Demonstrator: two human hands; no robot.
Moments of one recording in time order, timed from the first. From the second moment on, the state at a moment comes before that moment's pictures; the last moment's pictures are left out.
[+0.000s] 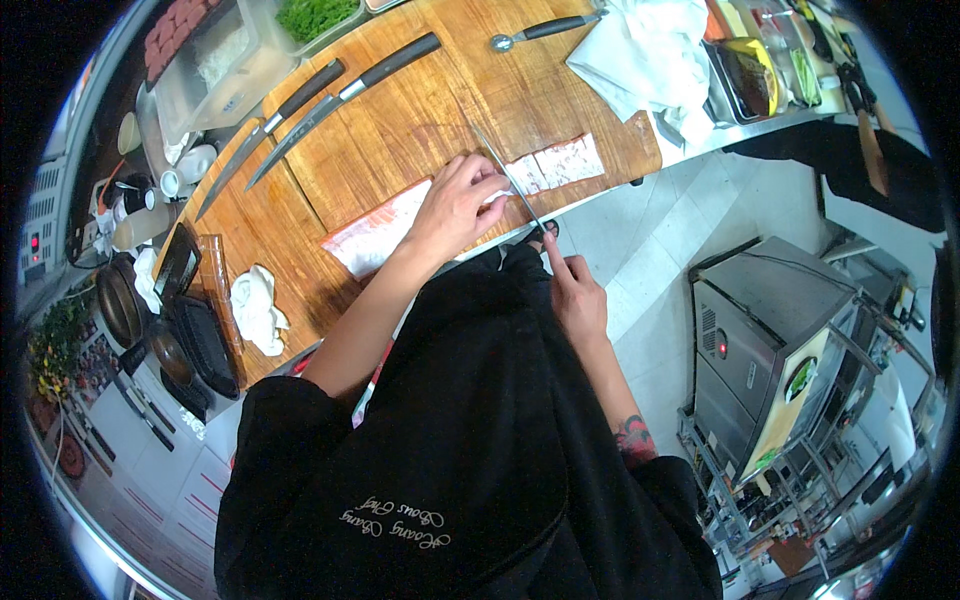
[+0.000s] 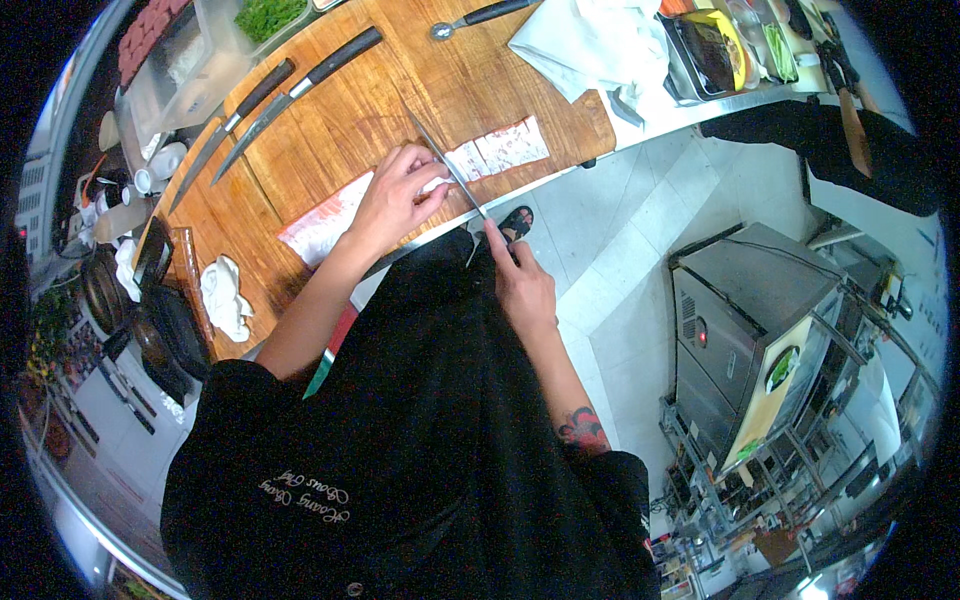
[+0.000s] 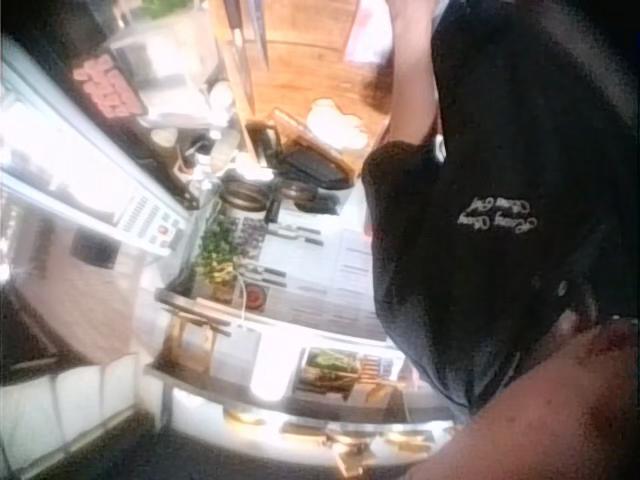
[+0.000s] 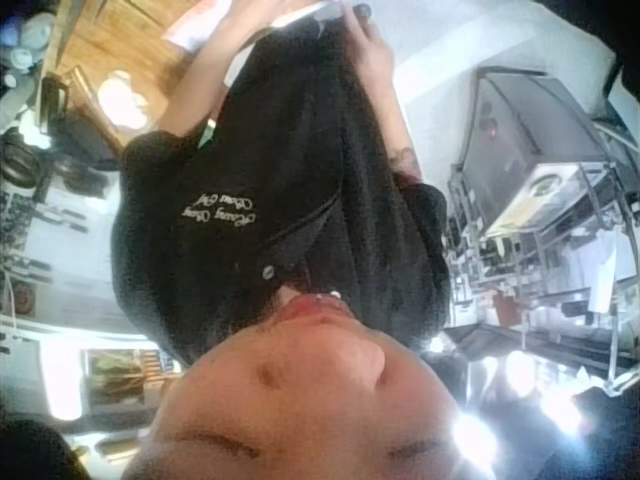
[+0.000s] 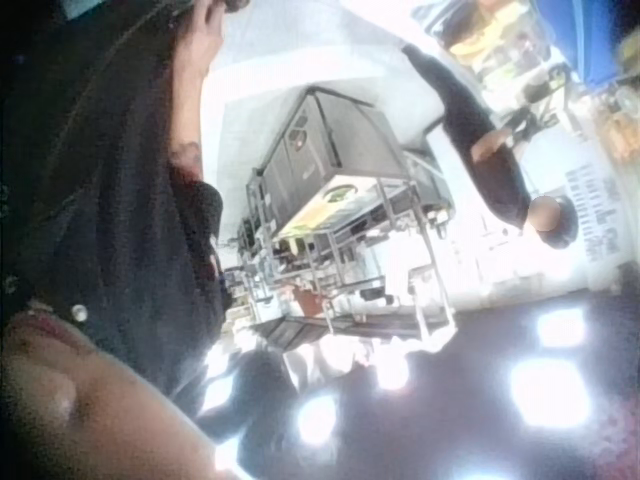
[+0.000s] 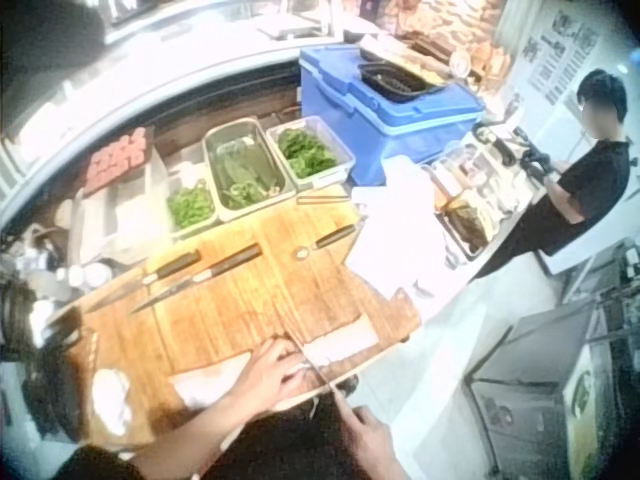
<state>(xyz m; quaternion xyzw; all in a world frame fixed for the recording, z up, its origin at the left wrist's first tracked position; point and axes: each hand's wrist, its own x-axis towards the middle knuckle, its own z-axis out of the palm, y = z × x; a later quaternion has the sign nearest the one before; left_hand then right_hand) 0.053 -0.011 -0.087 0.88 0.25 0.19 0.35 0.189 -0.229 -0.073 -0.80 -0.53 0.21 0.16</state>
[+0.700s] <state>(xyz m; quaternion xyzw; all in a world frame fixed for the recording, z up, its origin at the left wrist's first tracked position) 0.053 -0.013 -0.089 0.89 0.26 0.17 0.33 0.185 -0.296 -0.048 -0.82 -0.49 0.28 0.12</state>
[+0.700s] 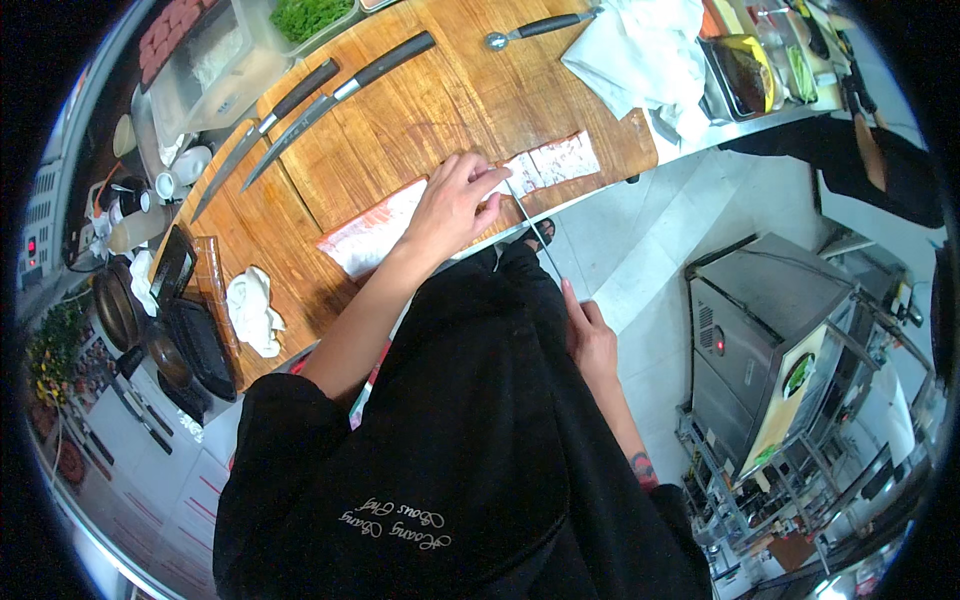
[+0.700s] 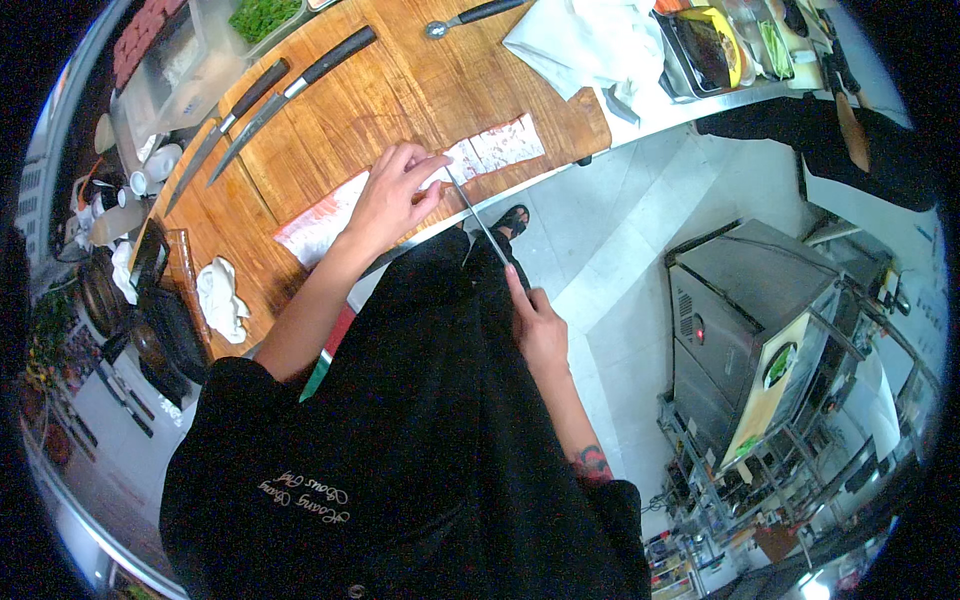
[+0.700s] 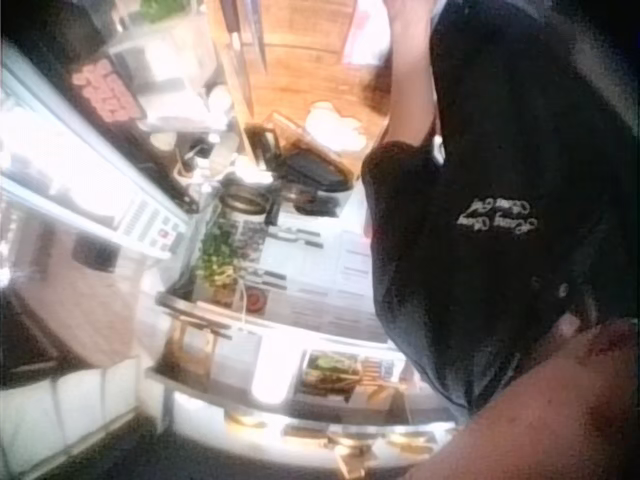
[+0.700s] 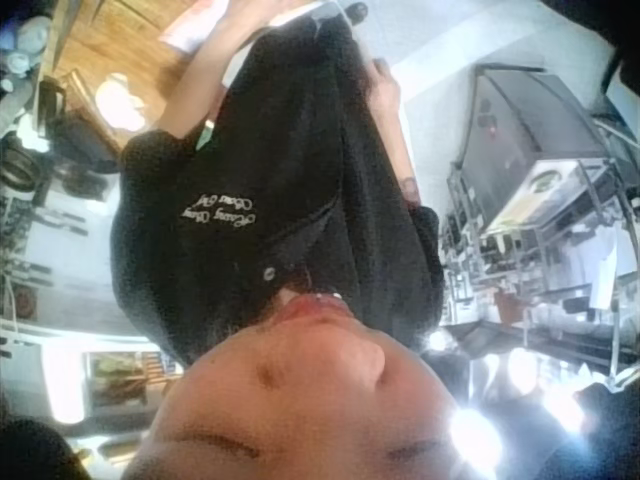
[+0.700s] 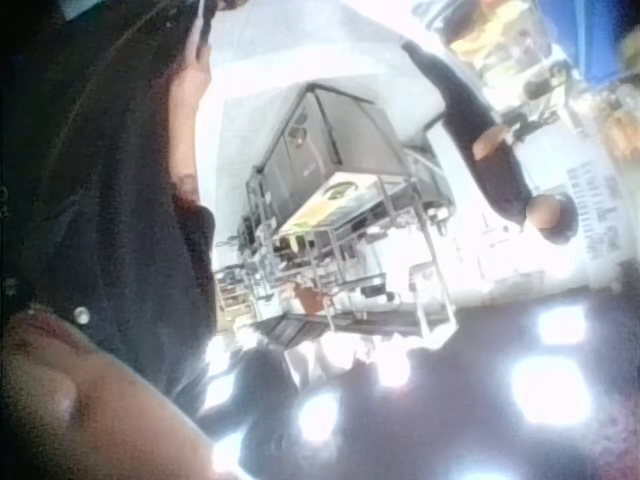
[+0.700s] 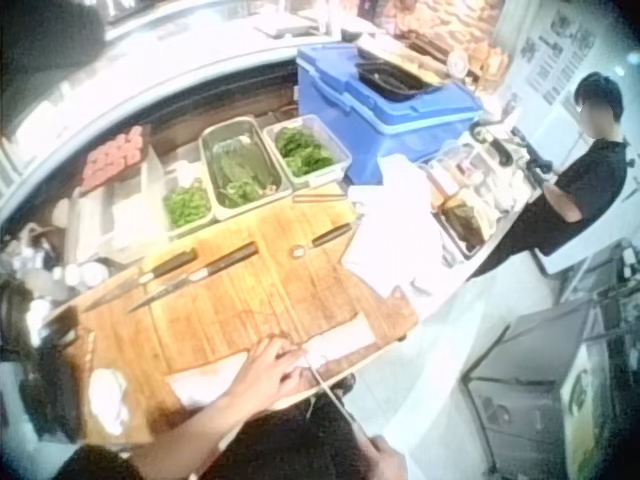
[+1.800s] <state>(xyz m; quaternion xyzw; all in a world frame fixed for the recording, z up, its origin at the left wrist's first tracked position) 0.037 -0.009 -0.092 0.88 0.25 0.23 0.33 0.170 -0.224 -0.066 -0.80 -0.53 0.24 0.16</state>
